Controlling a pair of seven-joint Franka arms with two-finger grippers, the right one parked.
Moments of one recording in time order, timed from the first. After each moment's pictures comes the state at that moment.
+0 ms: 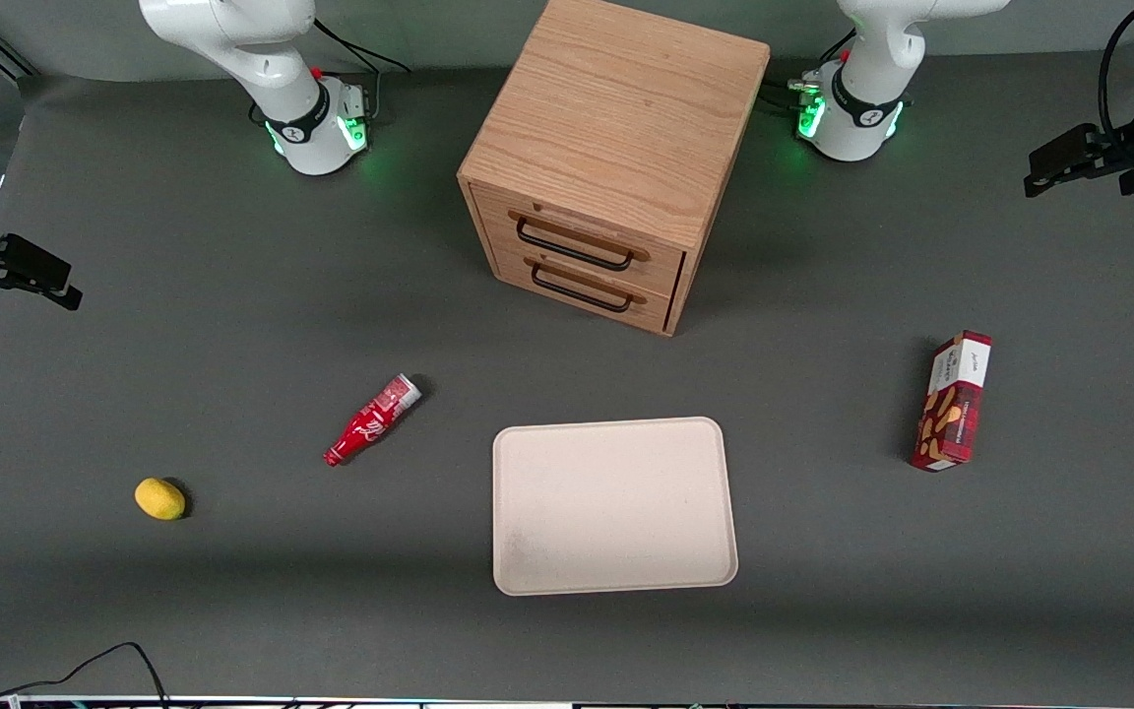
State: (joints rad) arm -0.01 -0.09 -0.01 -1.57 -0.01 1.30 -0.02
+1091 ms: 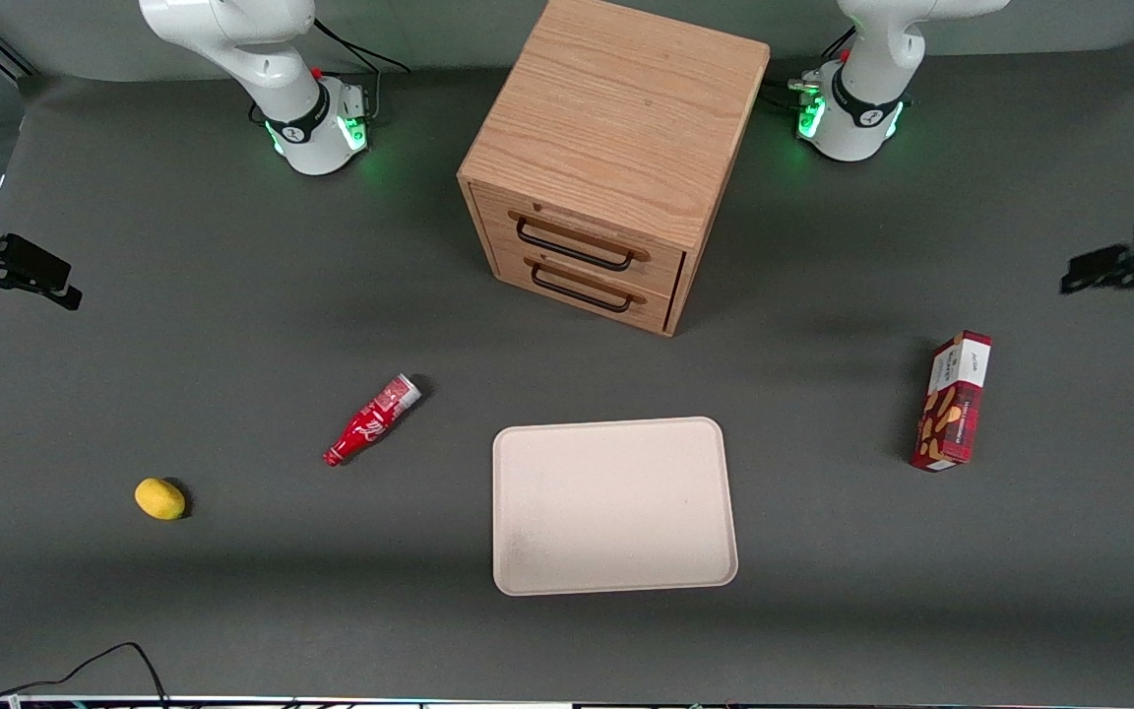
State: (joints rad) arm -0.01 0.11 0.17 -1.79 0.00 1.71 0.39
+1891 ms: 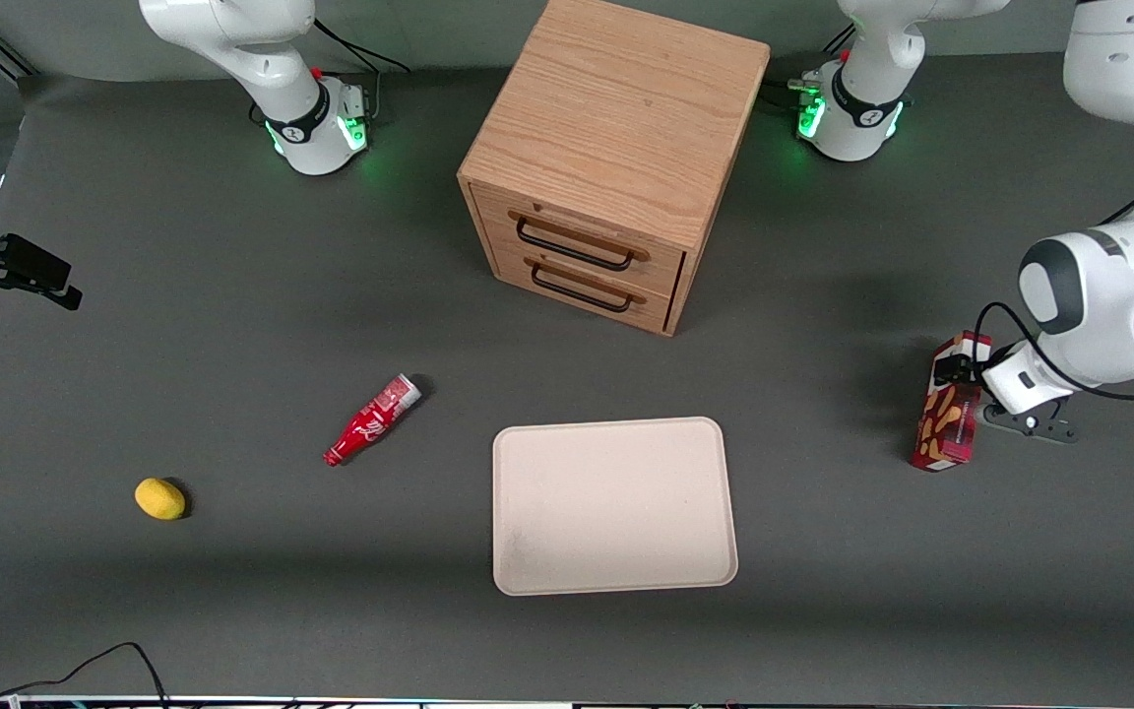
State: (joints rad) arm -0.01 0.39 0.16 -2.07 -0.12 2.35 0.50
